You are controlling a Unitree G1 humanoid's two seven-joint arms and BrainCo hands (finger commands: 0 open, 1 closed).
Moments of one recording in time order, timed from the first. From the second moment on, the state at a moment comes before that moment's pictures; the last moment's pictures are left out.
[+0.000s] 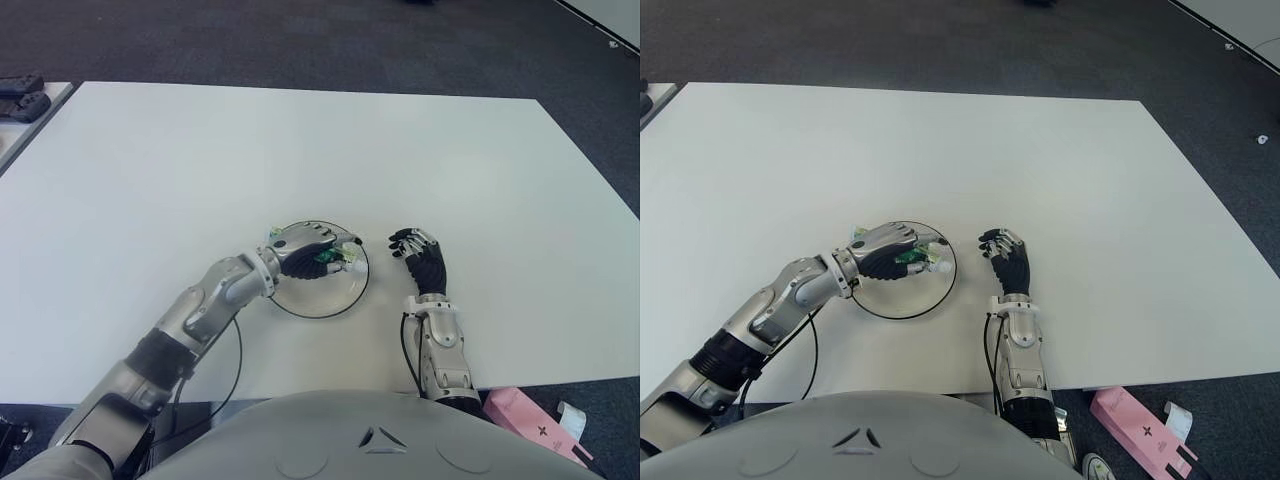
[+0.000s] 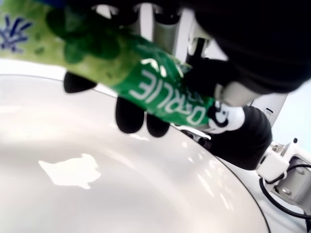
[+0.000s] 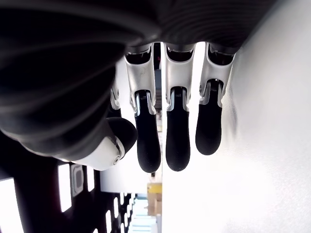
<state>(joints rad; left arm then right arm) -0.09 0.43 -0.47 -0.02 0.65 -0.36 -0.24 0.19 0.03 -0.02 0.19 -0.03 -0.24 -0.05</state>
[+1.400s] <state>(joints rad) -0.05 0.48 -0.40 -0.11 0.60 -0.37 -0.28 0.18 0.03 -0.02 0.20 -0.01 -0.24 -0.05</state>
